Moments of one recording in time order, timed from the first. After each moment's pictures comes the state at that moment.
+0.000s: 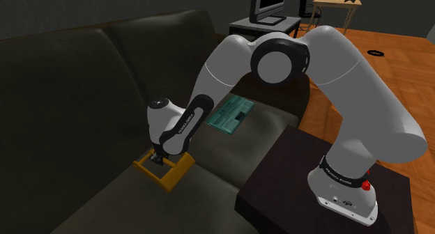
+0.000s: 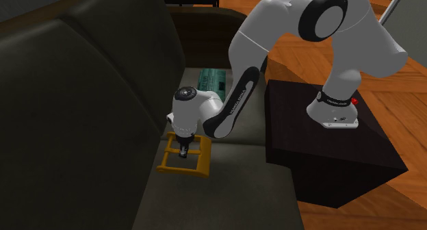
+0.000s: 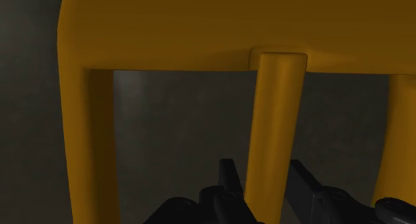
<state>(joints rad) 0.36 0.90 0.10 -1.68 -0.16 2.70 0.42</state>
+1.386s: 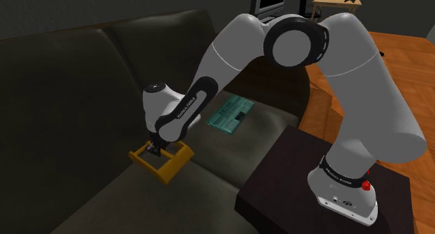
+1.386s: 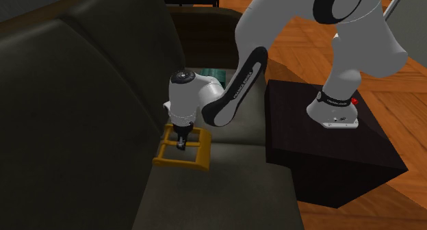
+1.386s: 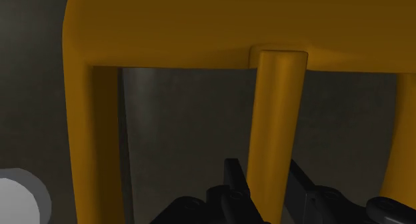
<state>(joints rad) 0.34 0.75 0.12 -1.74 -0.14 2.62 0.41</state>
